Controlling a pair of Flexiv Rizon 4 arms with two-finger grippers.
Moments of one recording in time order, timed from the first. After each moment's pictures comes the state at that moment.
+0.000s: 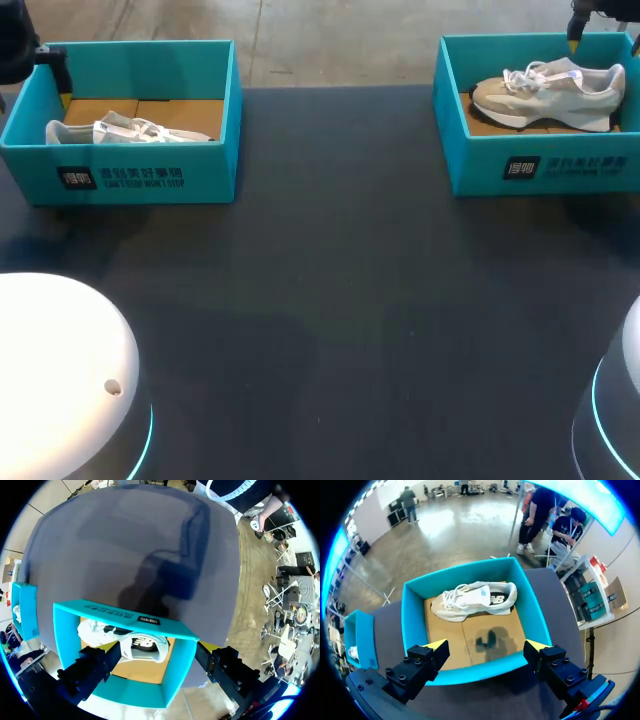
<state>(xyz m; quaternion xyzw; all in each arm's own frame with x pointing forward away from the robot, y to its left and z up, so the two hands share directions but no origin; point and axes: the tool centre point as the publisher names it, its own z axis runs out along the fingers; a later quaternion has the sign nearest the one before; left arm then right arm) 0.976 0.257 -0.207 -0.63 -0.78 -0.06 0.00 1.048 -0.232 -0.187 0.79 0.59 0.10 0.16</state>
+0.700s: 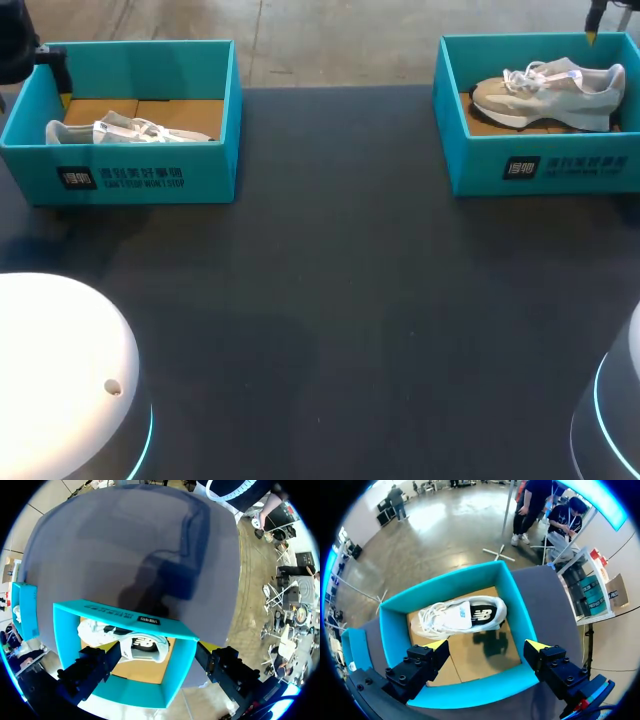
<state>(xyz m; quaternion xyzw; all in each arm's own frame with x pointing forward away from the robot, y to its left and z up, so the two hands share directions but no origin) 0.976 0.257 -0.207 -0.63 -0.78 -0.06 0.00 1.108 -0.293 -0.221 0.80 0.58 0.06 0.12</state>
